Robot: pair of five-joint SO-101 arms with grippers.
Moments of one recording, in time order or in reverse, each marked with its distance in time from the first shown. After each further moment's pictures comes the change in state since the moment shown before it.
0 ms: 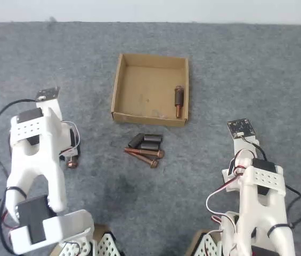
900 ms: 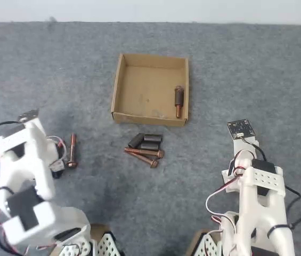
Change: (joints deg) left arm -12.2 7.8 4.6 -7.0 0.3; right arm 0.0 -0.4 0.6 0.0 0.0
